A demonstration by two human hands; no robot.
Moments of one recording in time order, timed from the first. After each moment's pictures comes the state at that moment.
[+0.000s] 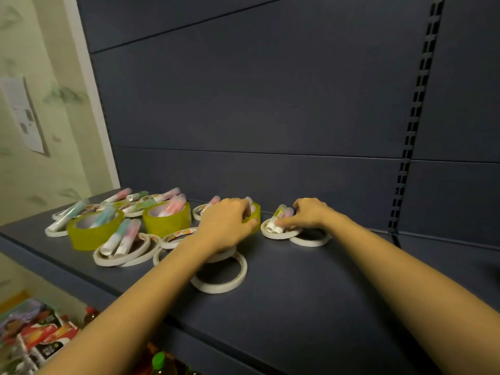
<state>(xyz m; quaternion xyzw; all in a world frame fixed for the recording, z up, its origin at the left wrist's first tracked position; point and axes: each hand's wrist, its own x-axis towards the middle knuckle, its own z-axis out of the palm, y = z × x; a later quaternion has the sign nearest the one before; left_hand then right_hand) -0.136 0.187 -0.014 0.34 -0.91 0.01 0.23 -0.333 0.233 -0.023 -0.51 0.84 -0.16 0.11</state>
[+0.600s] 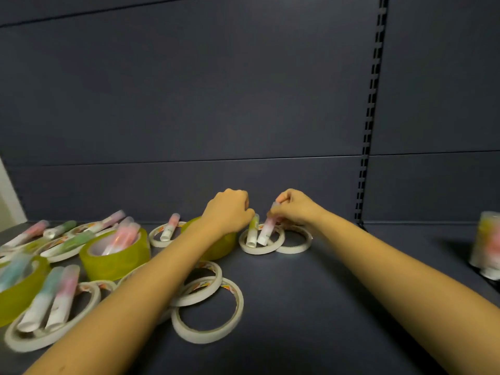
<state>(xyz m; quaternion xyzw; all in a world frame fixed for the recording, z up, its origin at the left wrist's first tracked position) -0.203 0.128 0.003 0.25 -0.95 -0.04 0.17 -0.326 0.232 -0.018 -0.35 0.77 -0.51 0.17</state>
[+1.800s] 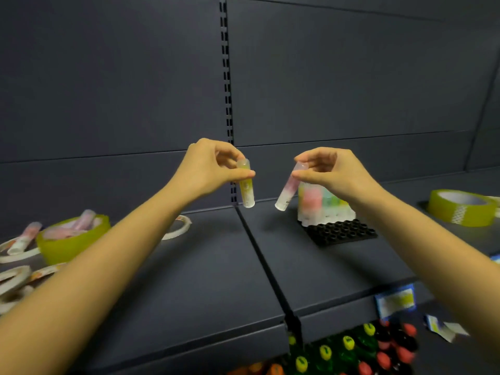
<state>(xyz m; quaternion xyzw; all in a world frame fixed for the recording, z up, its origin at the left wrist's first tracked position) -0.233 0.310 0.050 -0.05 -0.89 -0.33 0.30 -0.320 0.524 0.027 -0.31 0.76 -0.57 -0.10</state>
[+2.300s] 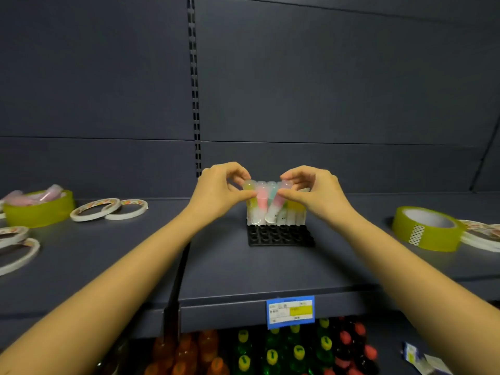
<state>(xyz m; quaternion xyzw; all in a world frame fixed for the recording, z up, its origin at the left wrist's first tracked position) -0.291 0.441 0.000 0.03 -0.88 -0.31 0.35 -0.383 0.615 -0.001 -0.38 0.76 -0.51 -0.11</state>
